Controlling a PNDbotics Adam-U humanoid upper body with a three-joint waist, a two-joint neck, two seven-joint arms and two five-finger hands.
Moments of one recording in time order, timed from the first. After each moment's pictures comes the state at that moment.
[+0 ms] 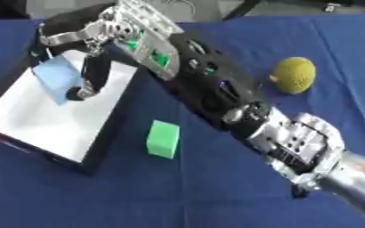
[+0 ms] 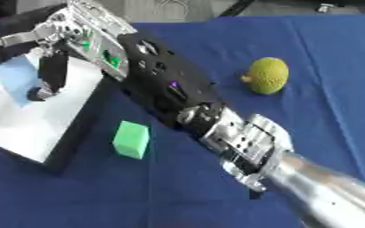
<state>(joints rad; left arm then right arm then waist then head) -0.36 0.65 0.18 -1.72 0.23 0.11 0.74 -1.17 -0.12 0.43 -1.09 0.77 -0.25 0.72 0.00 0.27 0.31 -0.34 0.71</state>
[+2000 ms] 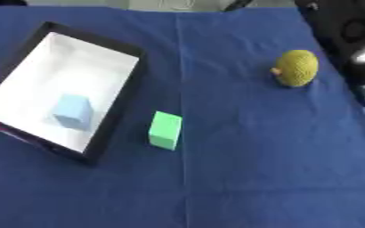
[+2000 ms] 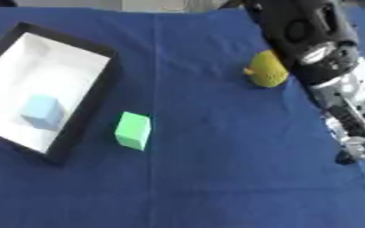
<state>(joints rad) -0.31 0.69 0.17 -1.80 0.18 0.16 0.77 -1.13 -0.70 0.31 -1.45 0.35 -0.02 0.59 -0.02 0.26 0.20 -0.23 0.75</state>
